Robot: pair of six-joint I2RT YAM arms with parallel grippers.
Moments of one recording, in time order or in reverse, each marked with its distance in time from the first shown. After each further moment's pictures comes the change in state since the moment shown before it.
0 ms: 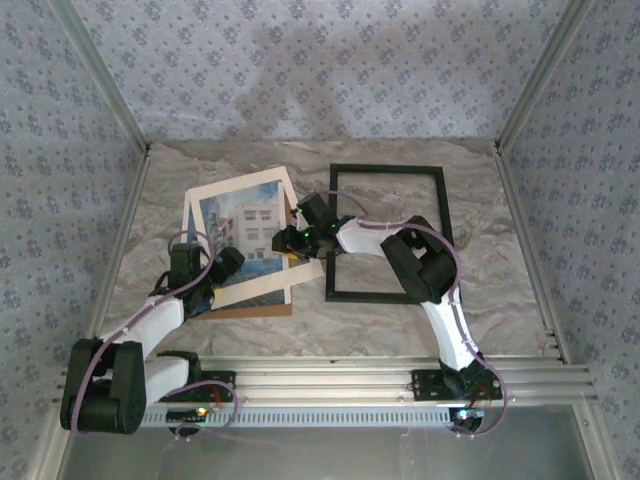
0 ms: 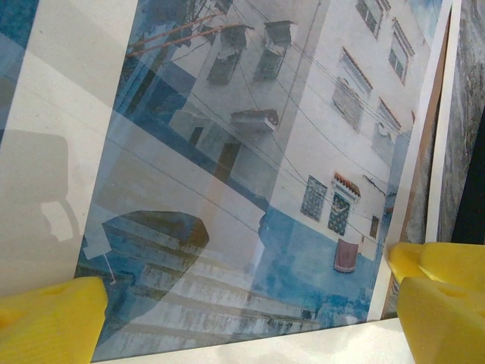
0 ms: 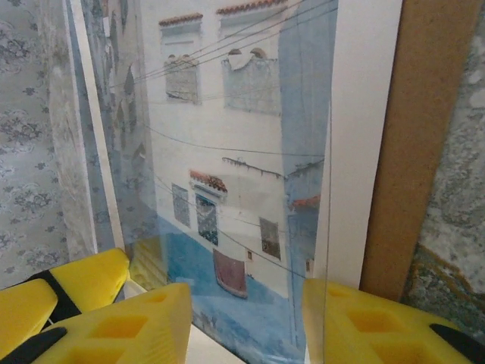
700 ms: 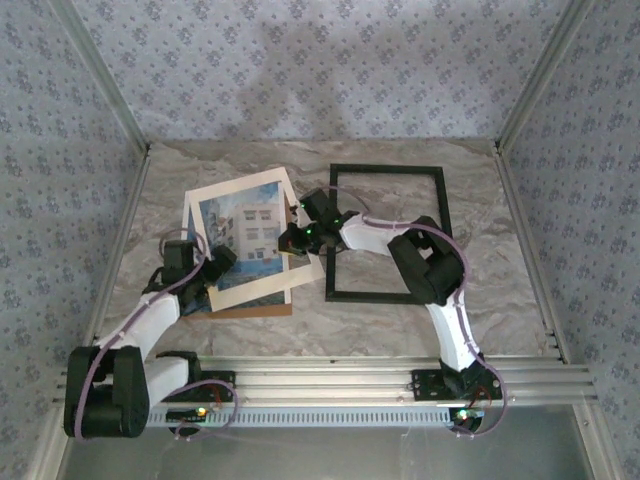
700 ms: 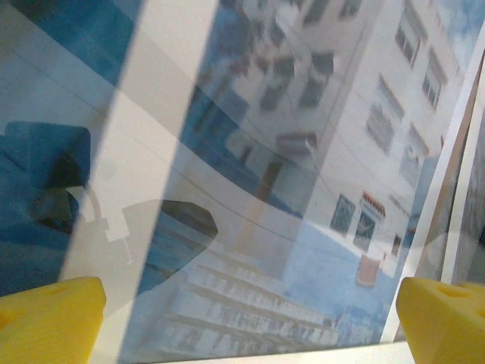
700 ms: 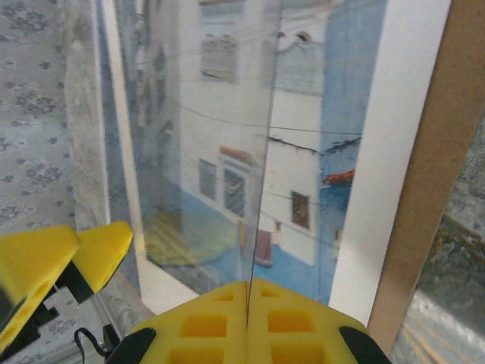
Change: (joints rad) left arm 0.071 -0.041 0.076 -0.170 -0.037 0.019; right arm -0.017 -0.061 0.005 -0.068 -0.046 -0.082
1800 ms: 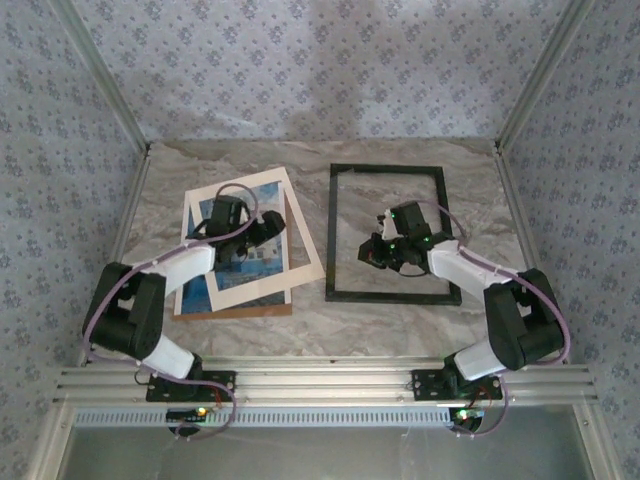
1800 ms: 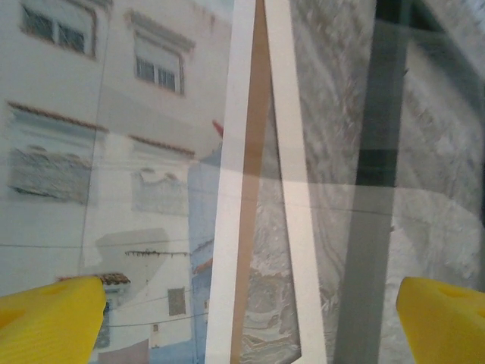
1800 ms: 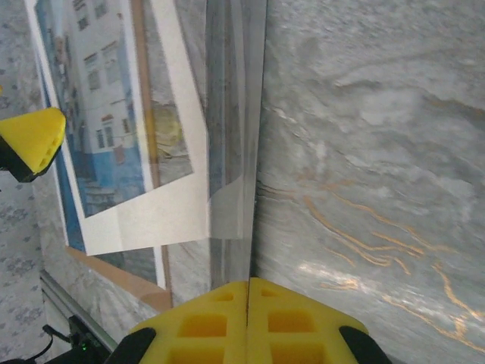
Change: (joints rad) left arm -0.309 0.466 0.382 0.167 0.042 0.061; right arm -0.319 -0.648 -0.631 -0.133 0.057 -0.109
